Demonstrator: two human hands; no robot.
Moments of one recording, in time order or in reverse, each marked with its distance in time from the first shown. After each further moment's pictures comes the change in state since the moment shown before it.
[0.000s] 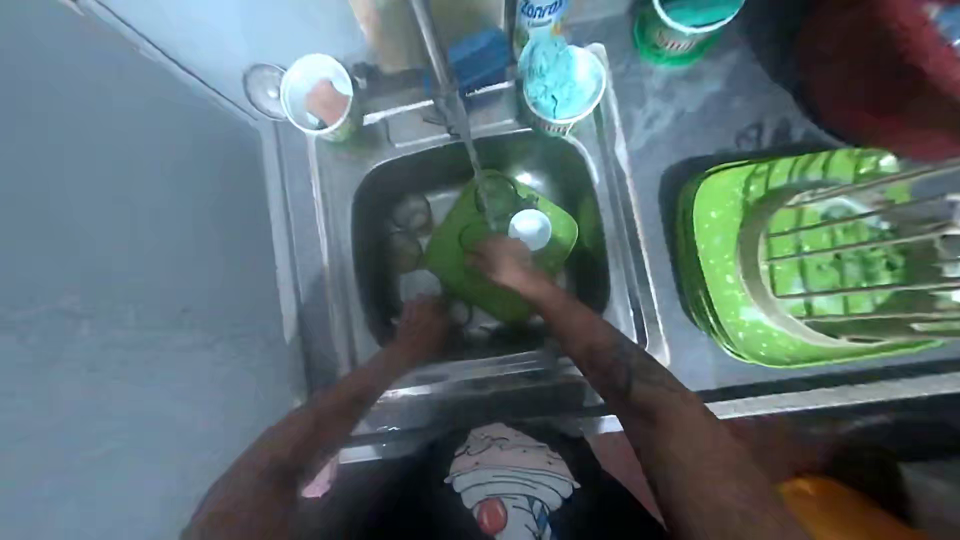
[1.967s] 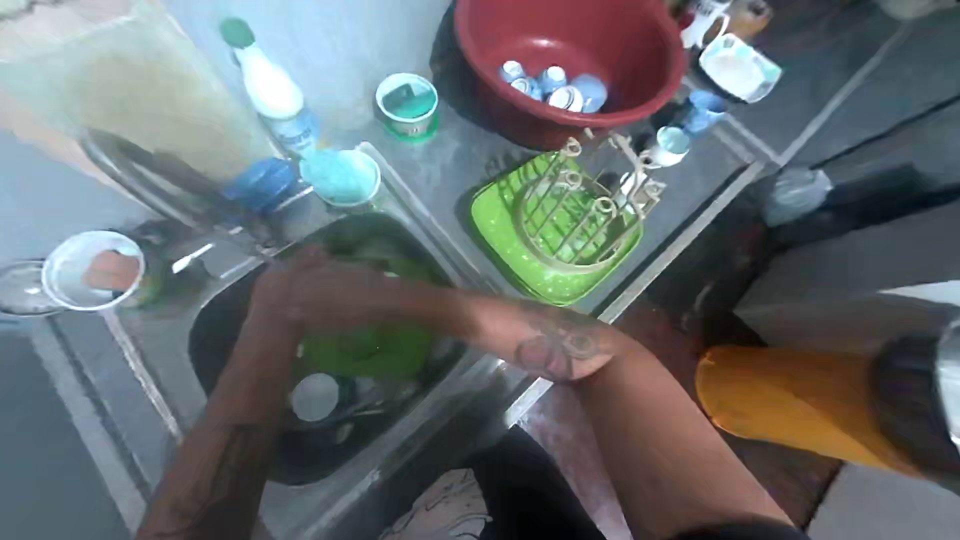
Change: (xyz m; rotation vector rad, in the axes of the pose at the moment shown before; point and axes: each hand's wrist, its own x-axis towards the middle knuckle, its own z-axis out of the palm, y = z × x) left_hand 0.064 0.052 -0.176 -1.260 0.166 0.102; right_hand -0.111 -0.086 -0.113 -0.077 0.197 -0.166
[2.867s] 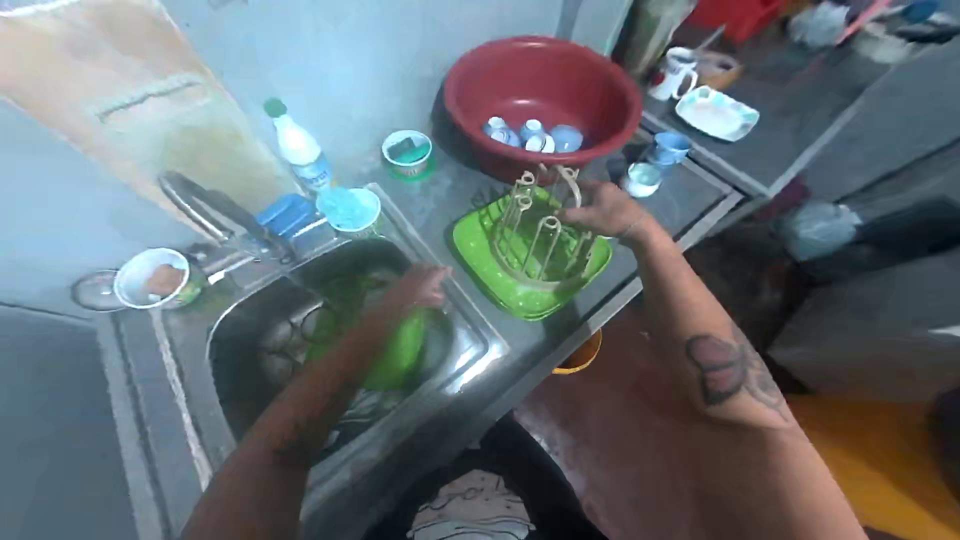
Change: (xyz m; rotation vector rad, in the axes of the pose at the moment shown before) left_hand -0.006 0.003 0.177 0.299 -0.210 0.102; right_hand -0.238 0.250 -0.102 0.236 0.607 0.582
